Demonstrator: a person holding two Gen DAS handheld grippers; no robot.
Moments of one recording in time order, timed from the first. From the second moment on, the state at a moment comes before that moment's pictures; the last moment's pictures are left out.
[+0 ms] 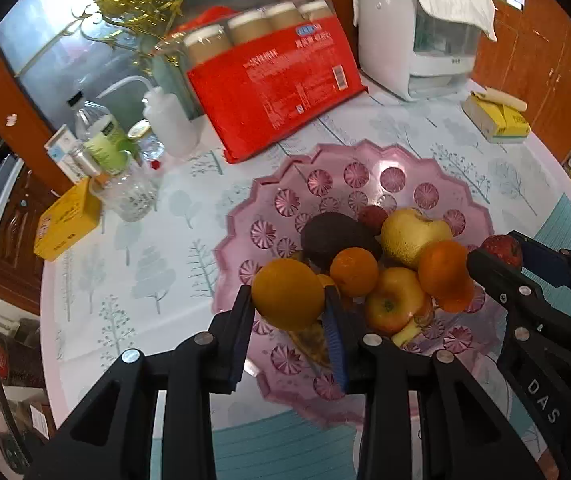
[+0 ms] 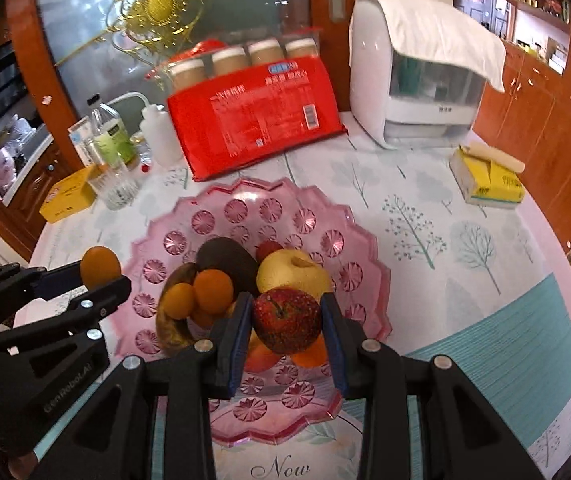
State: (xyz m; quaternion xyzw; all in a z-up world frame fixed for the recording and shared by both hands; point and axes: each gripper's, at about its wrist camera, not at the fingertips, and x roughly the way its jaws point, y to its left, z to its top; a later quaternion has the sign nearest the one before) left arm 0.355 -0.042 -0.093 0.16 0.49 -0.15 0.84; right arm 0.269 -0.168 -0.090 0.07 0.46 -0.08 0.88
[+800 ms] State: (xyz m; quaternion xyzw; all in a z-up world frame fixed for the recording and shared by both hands) left arm 0.363 -0.032 -0.108 0.16 0.49 -0.13 0.85; right arm 0.276 -0.155 -0.101 0.03 0.46 -0.09 0.88
